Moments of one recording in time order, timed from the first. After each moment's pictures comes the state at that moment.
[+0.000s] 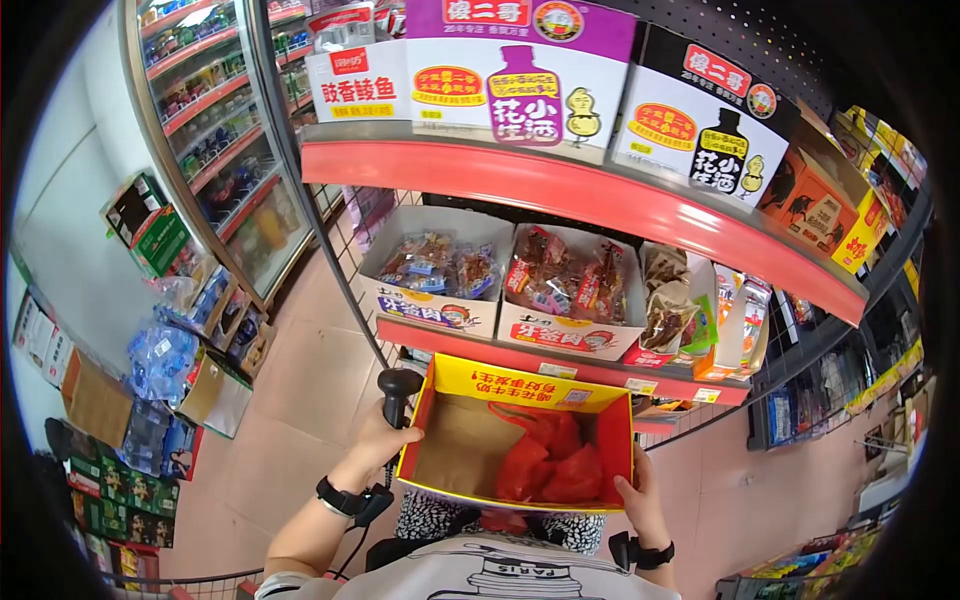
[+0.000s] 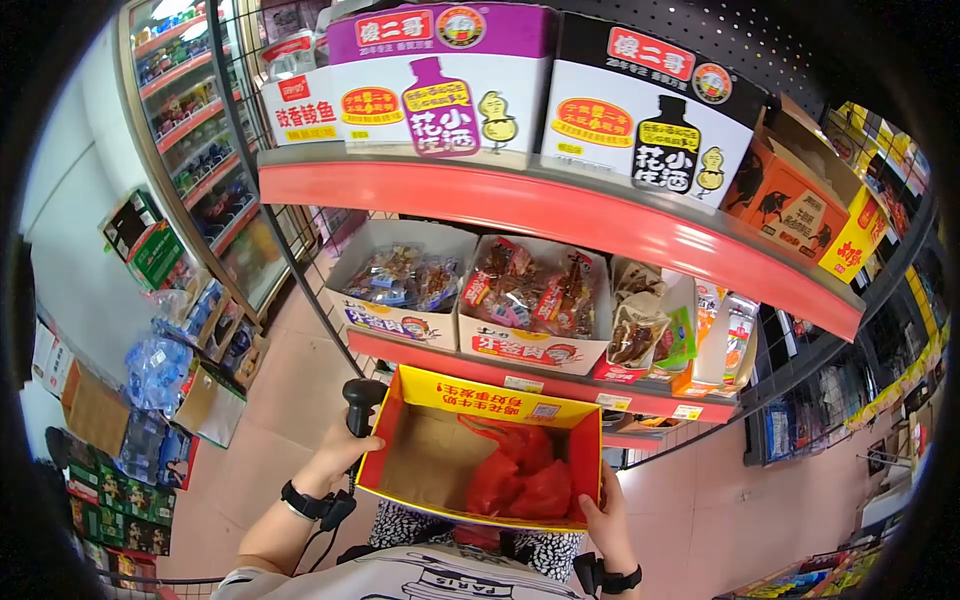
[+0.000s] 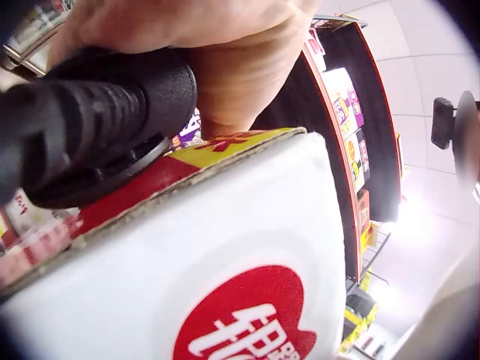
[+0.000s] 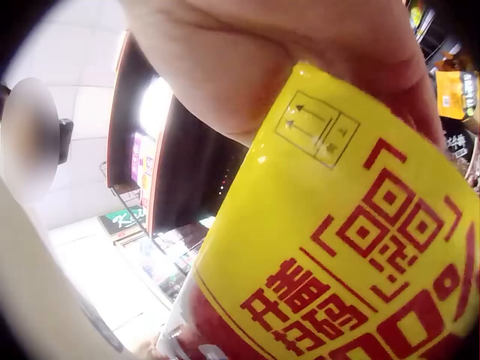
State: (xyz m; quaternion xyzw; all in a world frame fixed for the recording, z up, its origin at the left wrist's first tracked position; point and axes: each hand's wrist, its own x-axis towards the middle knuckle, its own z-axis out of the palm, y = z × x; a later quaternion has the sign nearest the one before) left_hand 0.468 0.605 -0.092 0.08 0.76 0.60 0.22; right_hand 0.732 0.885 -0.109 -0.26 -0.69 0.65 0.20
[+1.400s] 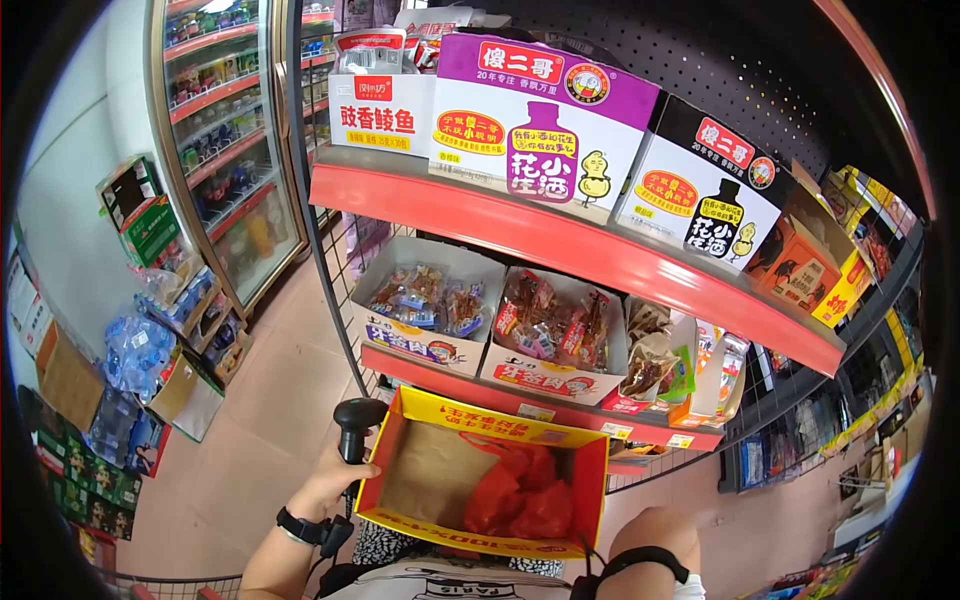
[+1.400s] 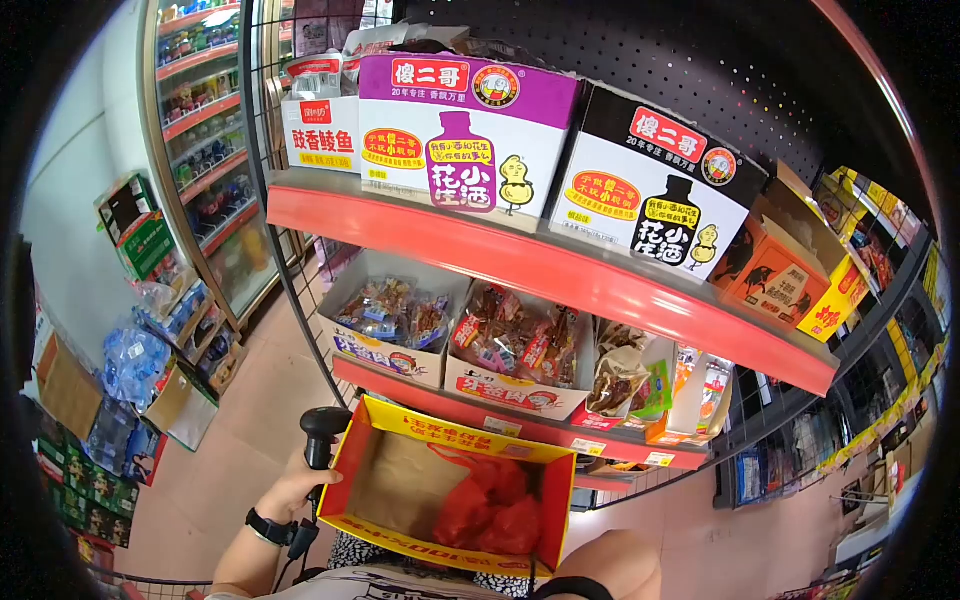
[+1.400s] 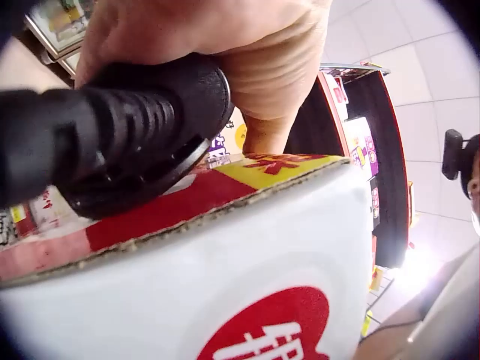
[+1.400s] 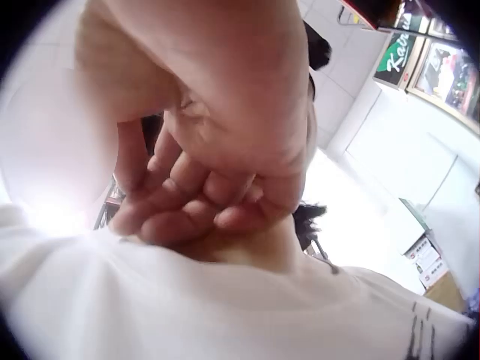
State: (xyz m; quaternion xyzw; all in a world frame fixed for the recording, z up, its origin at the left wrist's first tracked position) left_hand 0.471 0.570 -0.098 0.06 0.66 0.70 0.28; right_hand 0.660 0.806 0.087 0.64 -0.46 0.59 -0.21
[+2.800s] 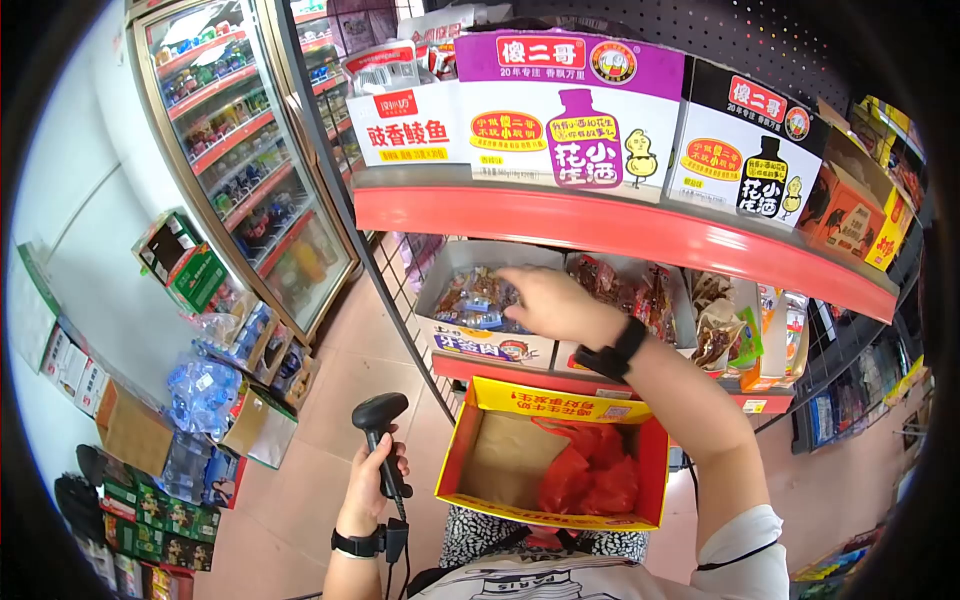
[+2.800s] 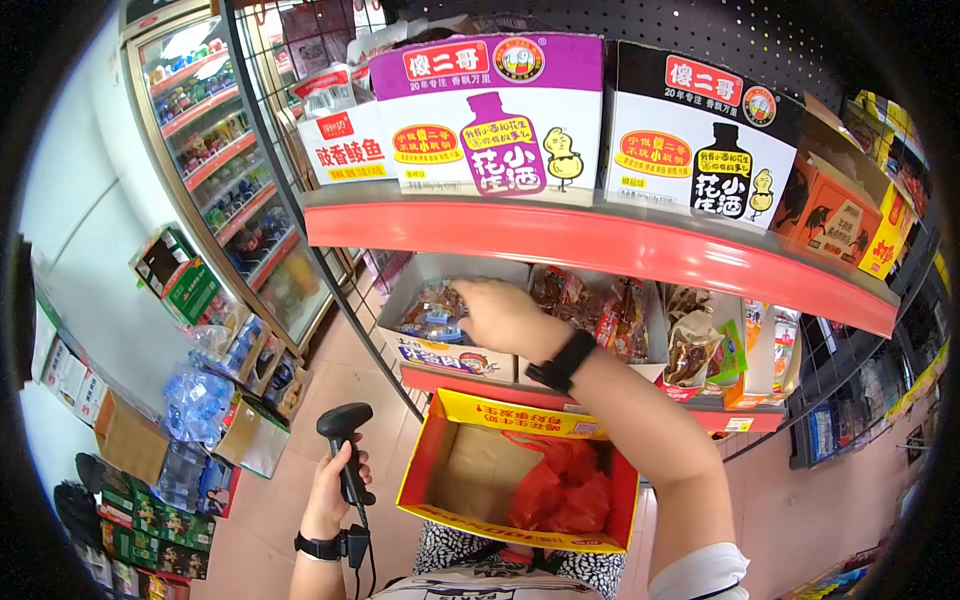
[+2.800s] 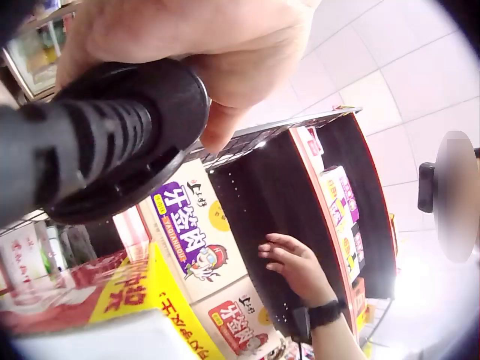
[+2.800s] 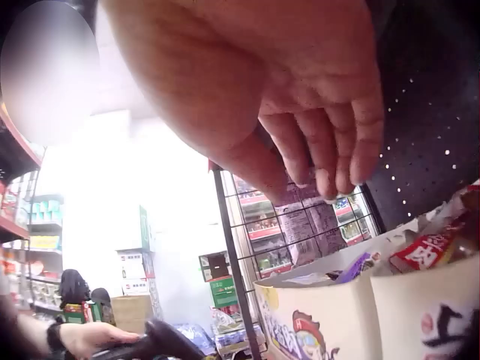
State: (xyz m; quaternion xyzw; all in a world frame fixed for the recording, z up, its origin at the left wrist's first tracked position) left_hand 0.455 0.530 -0.065 -0.03 0.54 0.81 0.22; right_hand 0.407 0.851 0.053 0.12 -0.97 0.18 0.13
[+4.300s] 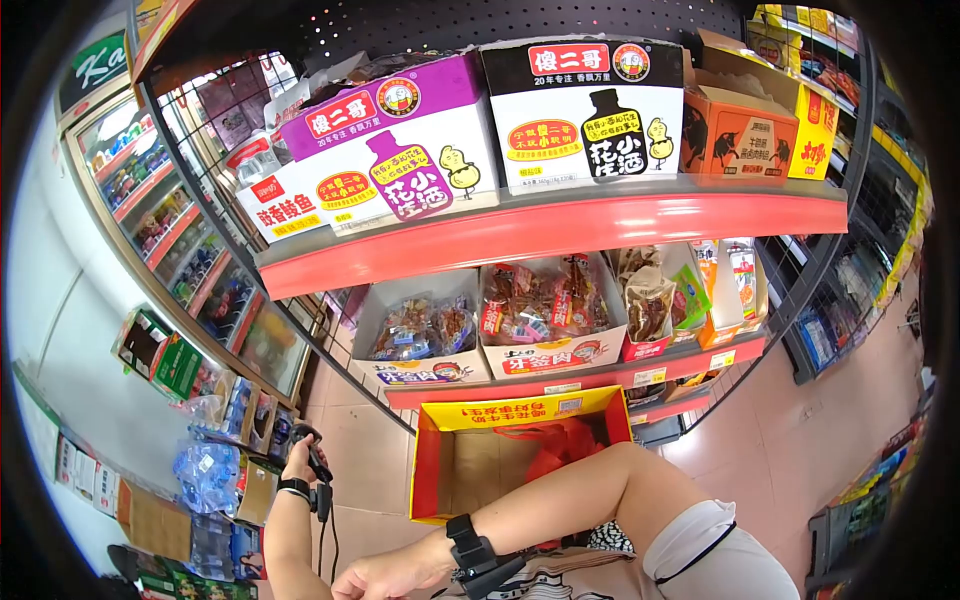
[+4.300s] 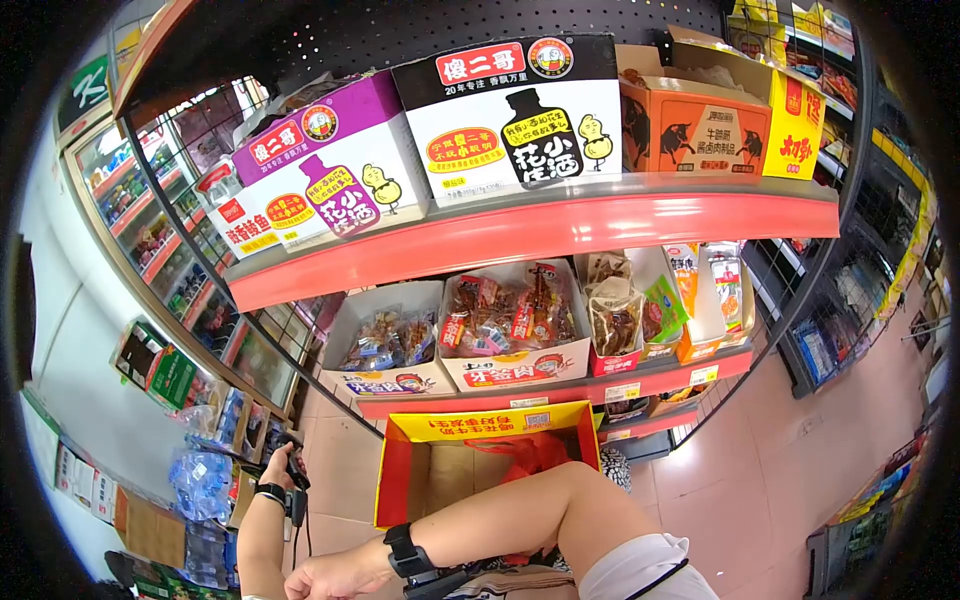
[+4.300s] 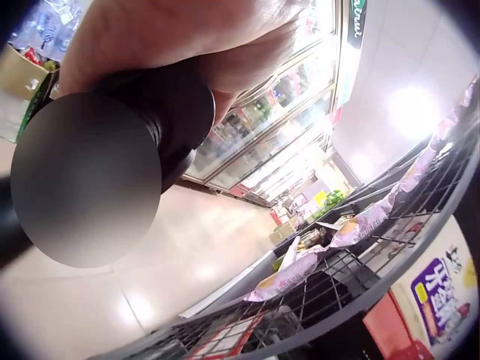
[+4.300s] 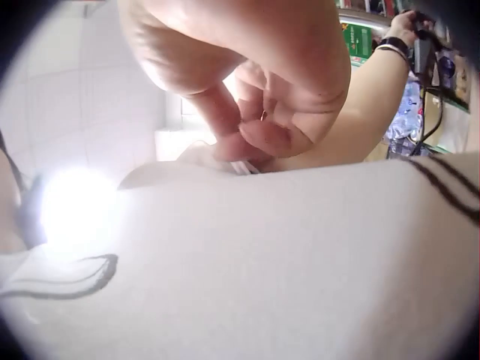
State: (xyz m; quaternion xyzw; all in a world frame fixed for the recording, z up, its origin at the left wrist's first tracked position) left_hand 0.245 0.439 -0.161 -0.31 0.63 0.67 0.24; right_hand 0.547 0.647 0.008 0.34 -0.38 0.73 -0.46
